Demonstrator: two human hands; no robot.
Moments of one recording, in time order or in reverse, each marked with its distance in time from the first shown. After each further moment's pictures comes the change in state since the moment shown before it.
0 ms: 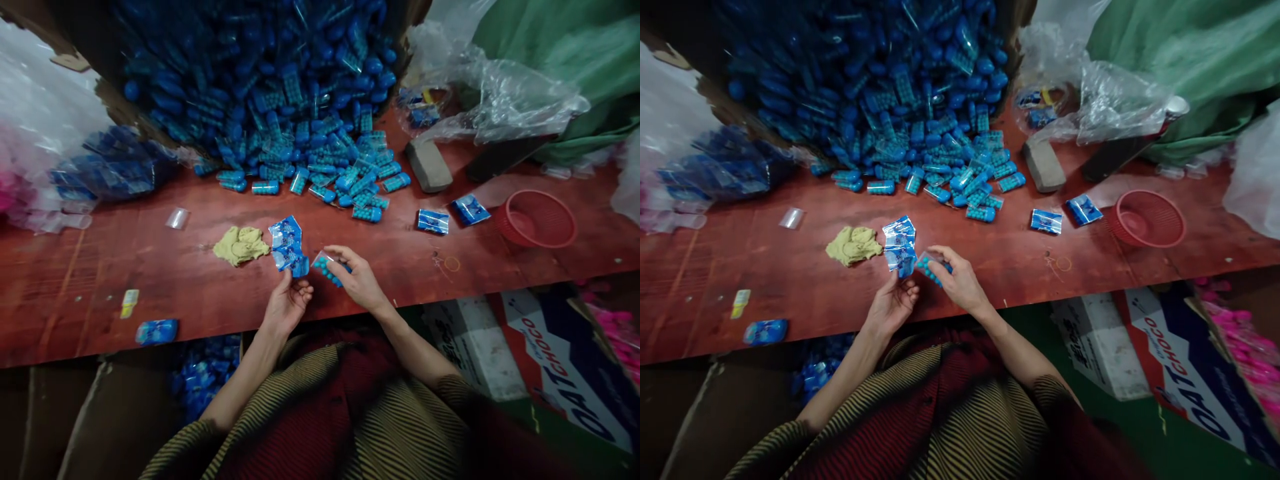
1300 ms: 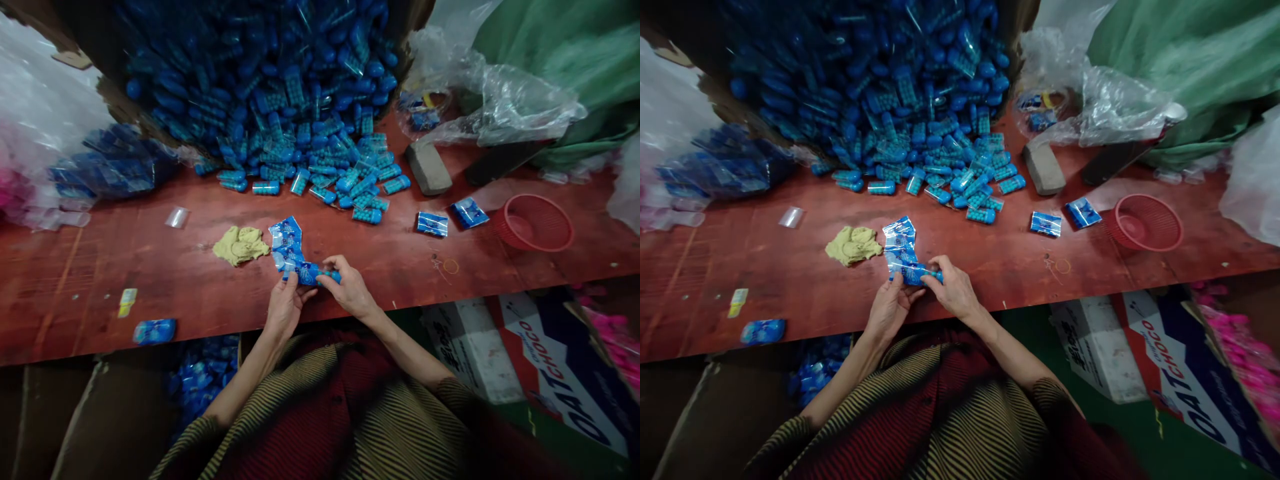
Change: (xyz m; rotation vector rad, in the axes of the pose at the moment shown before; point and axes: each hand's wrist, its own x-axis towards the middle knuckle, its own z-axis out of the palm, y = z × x) left_hand -0.002 -0.010 -0.003 0.175 -0.092 0.257; right_hand -0.011 0.008 0.011 -0.300 -0.031 -0.012
